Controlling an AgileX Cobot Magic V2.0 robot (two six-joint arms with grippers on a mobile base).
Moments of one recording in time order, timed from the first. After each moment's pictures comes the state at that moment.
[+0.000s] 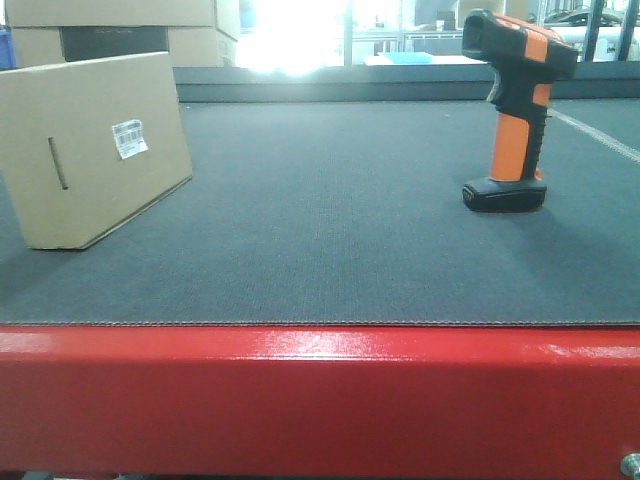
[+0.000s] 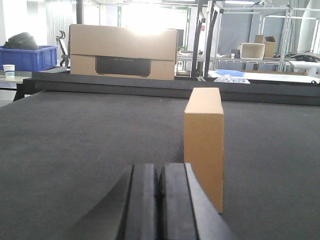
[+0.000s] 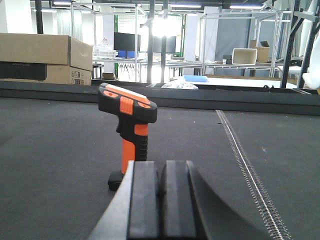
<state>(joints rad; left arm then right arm) 0.03 0.00 0.00 -0.09 -0.03 0.08 -0.02 0.06 0.00 0.06 -0.10 -0.03</state>
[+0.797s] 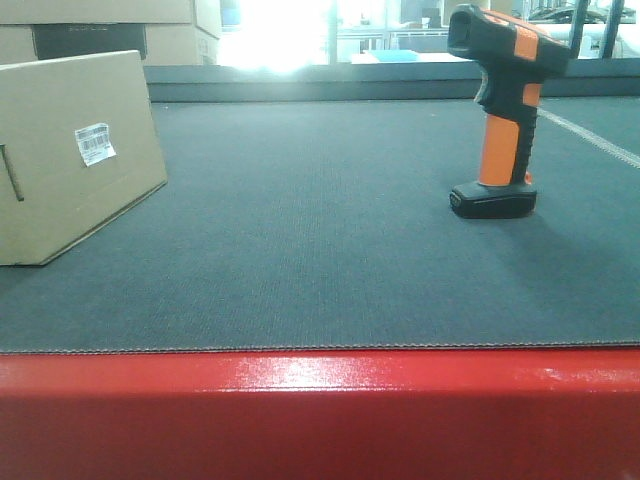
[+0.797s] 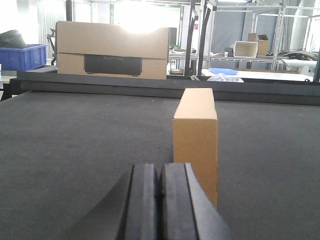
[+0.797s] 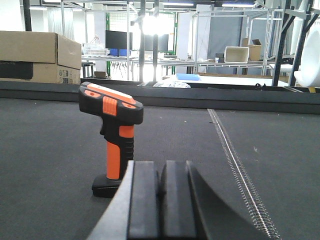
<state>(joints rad) 0.03 0.00 0.00 -0.09 -0.03 0.08 -0.02 0.06 0.00 0.06 -0.10 -0.03</state>
